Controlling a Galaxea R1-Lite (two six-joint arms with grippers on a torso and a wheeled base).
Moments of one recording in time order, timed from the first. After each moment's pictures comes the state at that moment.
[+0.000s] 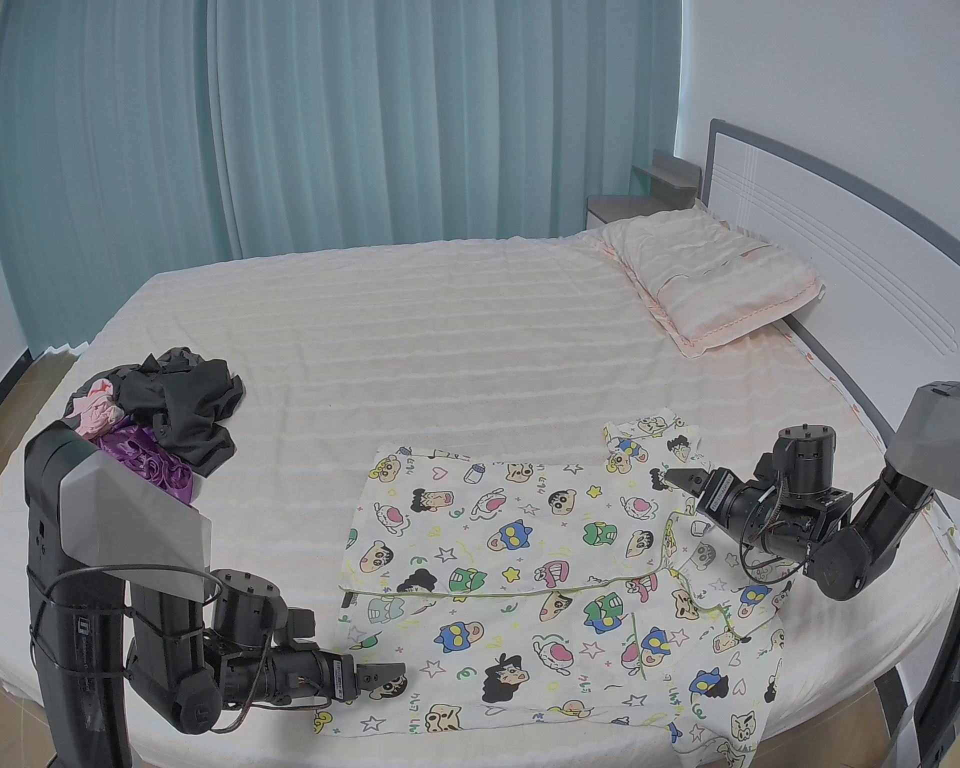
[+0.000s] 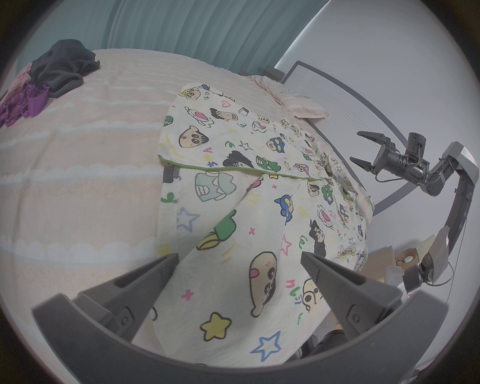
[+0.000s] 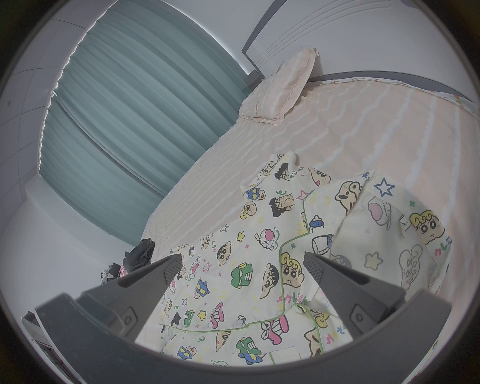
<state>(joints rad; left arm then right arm) -0.35 2.33 -0.17 -1.40 -0.31 -0.33 0.24 2.10 -0.60 -1.04 0.06 0.75</state>
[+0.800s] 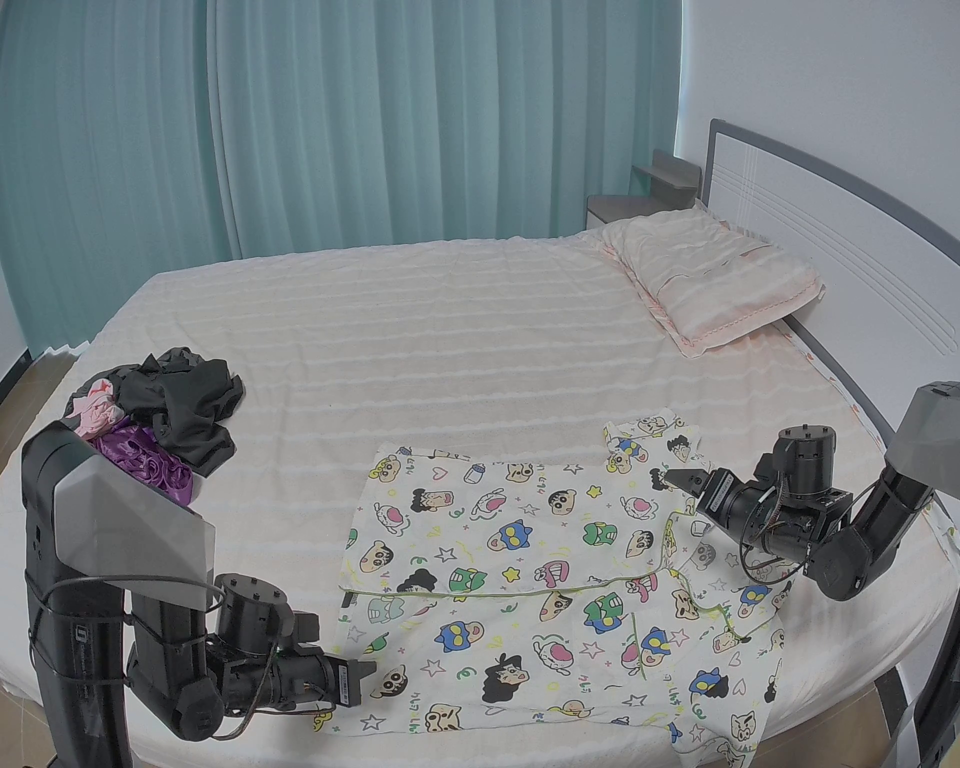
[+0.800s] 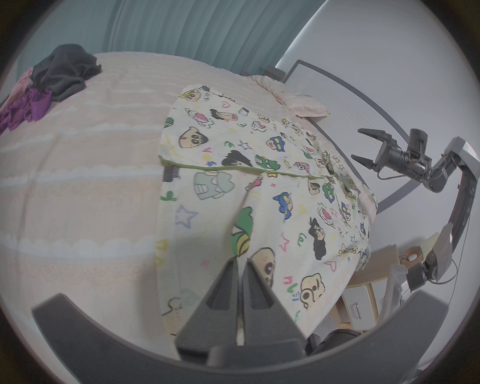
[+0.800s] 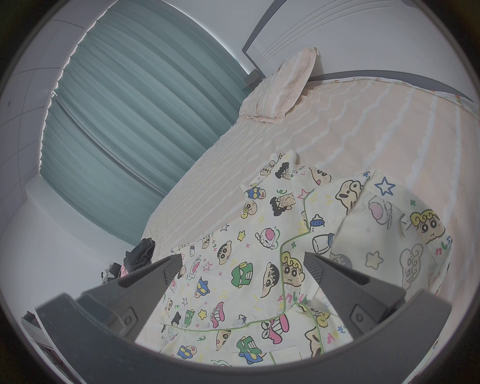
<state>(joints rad) -0.39 2.31 -0.15 -1.40 -0.26 -0.34 0.24 2.10 -0.60 -1.04 0.06 0.75</state>
